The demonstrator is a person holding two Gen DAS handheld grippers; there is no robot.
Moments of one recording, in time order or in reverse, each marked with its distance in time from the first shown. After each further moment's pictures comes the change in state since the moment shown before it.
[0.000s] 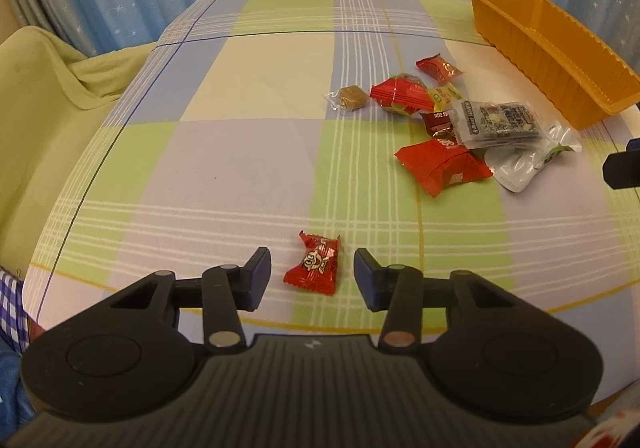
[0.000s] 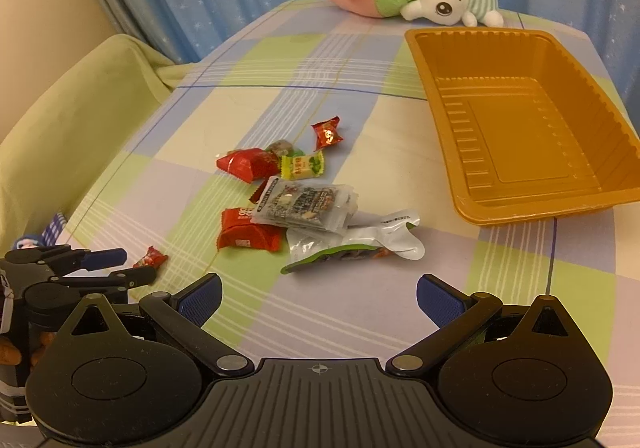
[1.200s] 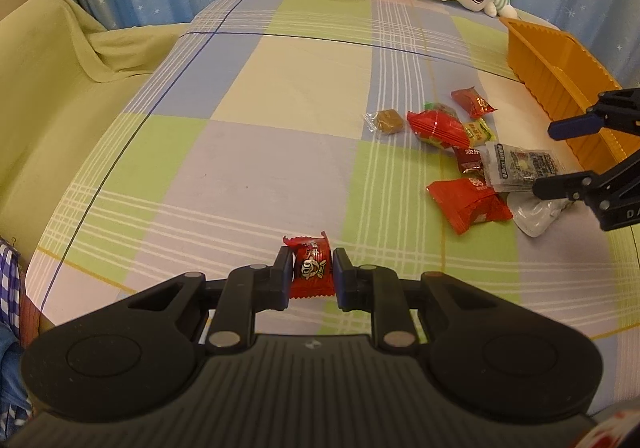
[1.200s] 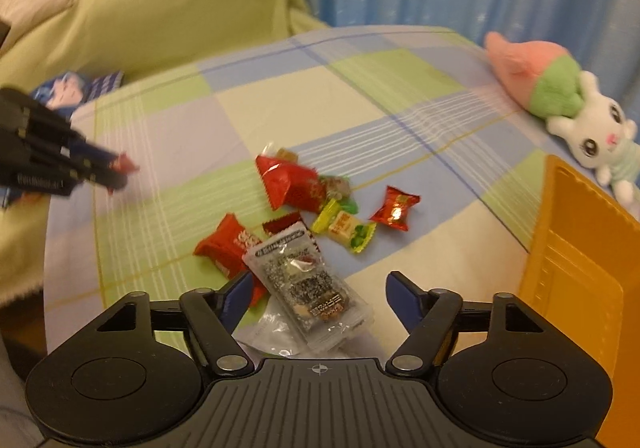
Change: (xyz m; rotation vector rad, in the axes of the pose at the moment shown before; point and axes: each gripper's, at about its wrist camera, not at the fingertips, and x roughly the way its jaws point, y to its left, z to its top) left arm -0.005 0.031 0.016 -0.138 0.014 -0.005; right arm 0.079 0.015 0.048 -0.664 0.032 0.126
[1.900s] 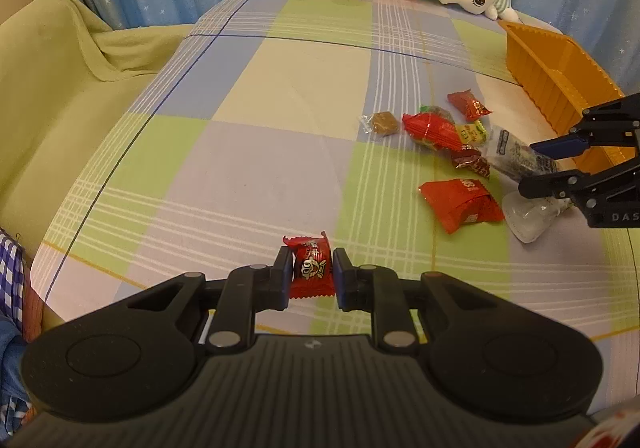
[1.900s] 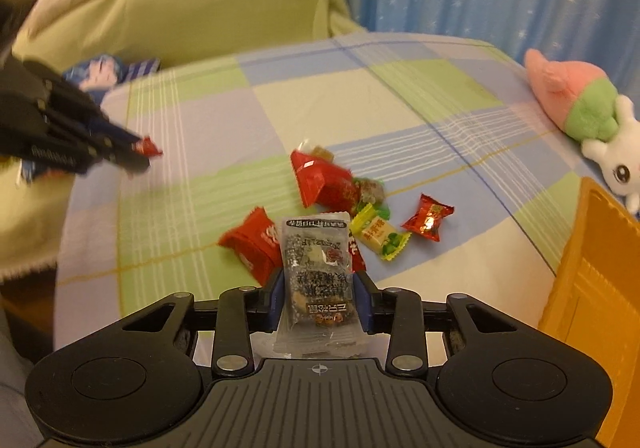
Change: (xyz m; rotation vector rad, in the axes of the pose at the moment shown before) left arm -0.009 -0.010 -0.002 -0.004 -0.003 0.012; right arm -0.002 0.002 -0.005 -0.052 -0.039 0.072
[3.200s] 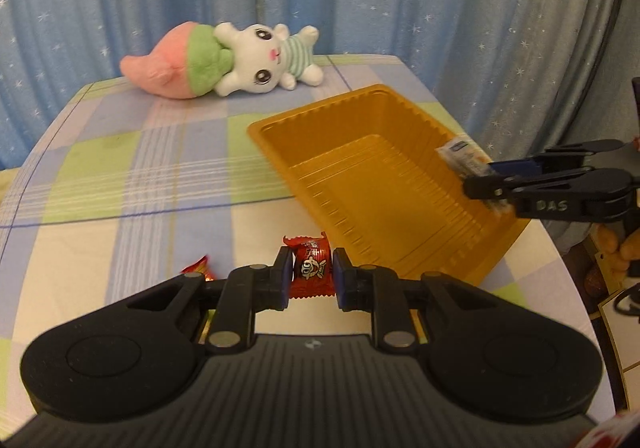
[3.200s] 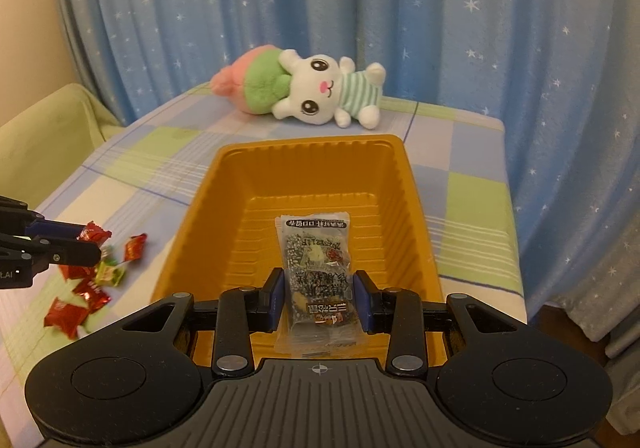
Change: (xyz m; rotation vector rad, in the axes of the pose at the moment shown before) left arm 0.012 -0.221 0.114 0.296 -0.162 -0.283; right arm -0.151 -0.150 -0.101 0.584 -0.180 -0.405
